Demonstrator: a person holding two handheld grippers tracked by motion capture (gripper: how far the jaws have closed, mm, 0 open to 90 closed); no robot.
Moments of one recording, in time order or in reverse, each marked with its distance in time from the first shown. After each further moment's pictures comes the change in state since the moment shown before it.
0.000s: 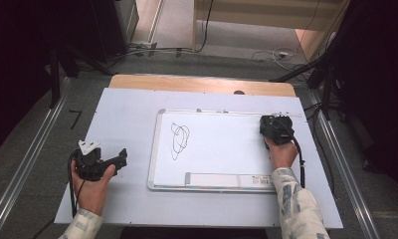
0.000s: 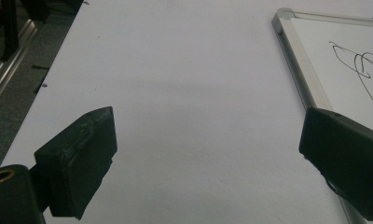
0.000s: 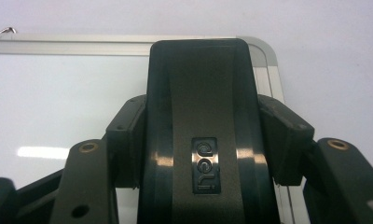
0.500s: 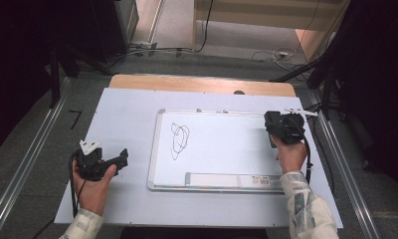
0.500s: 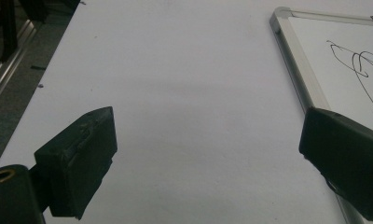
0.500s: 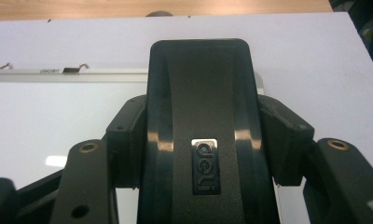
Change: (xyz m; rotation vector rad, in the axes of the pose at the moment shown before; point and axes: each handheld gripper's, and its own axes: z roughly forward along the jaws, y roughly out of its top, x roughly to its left) left arm -0.002 0.000 0.000 -0.002 0.001 0.001; right arm -0.002 0.015 -0.060 -0.049 0.077 0.033
